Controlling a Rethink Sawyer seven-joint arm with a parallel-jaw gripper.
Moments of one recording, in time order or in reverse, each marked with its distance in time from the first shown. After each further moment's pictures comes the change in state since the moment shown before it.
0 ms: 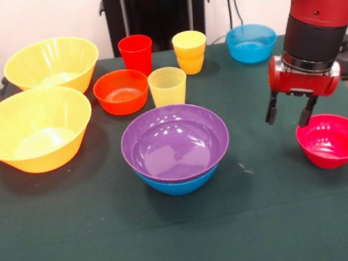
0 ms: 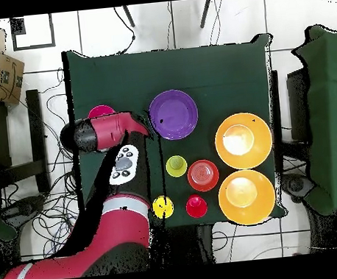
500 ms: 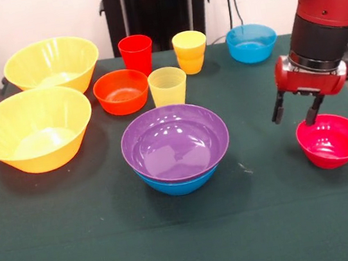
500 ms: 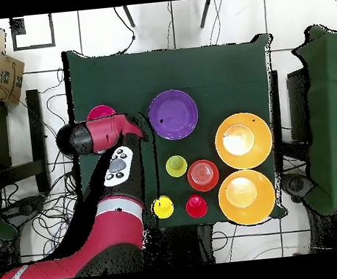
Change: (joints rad) arm 0.024 0.006 -0.003 0.000 0.001 -0.006 0.000
